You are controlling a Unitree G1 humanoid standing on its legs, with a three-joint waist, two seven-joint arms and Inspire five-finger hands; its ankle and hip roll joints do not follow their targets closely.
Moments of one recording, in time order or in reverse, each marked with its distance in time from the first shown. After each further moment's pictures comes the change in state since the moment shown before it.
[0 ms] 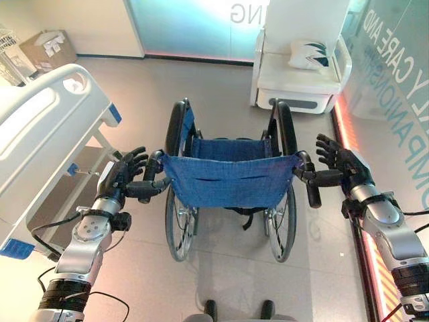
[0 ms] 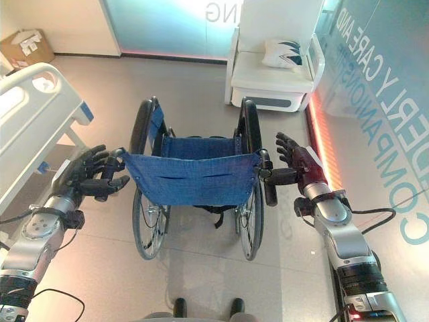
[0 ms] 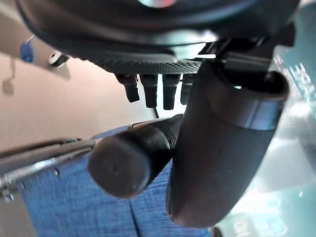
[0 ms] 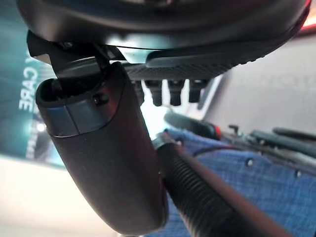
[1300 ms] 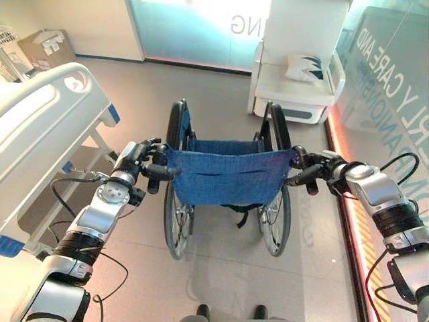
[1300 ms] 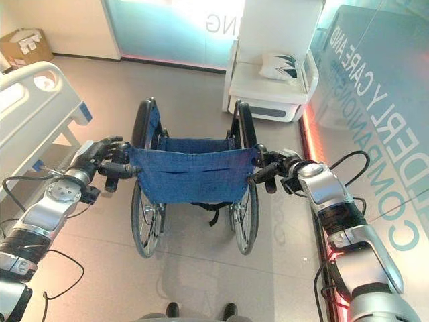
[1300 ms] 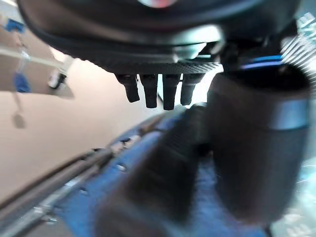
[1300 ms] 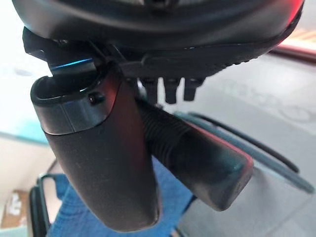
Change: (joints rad) left arm -0.369 0.090 -0.307 0.259 0.093 0.183 0.013; right arm -0.494 -0.030 0.275 0.367 -0.123 0.518 0.328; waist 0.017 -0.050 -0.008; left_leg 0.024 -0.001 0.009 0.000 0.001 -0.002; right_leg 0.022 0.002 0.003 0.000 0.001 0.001
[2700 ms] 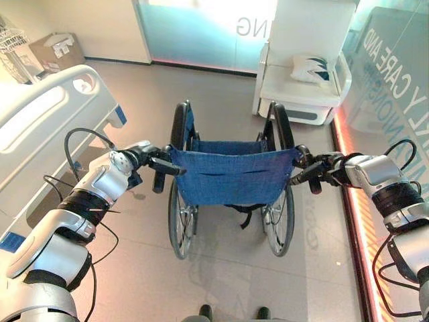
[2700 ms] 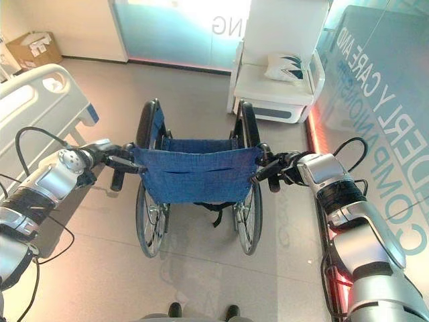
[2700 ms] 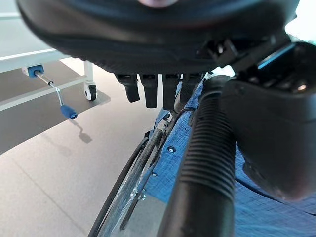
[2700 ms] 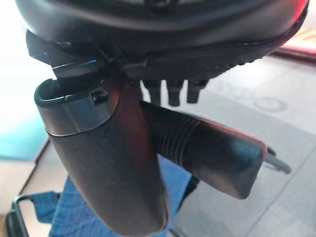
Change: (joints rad) left arm -0.373 0.027 -0.322 0.150 0.294 0.220 -0.429; right arm -0.202 0.004 0.187 0.197 0.204 0.112 -0.146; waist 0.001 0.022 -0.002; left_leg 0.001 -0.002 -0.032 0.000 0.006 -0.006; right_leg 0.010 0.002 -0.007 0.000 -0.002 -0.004
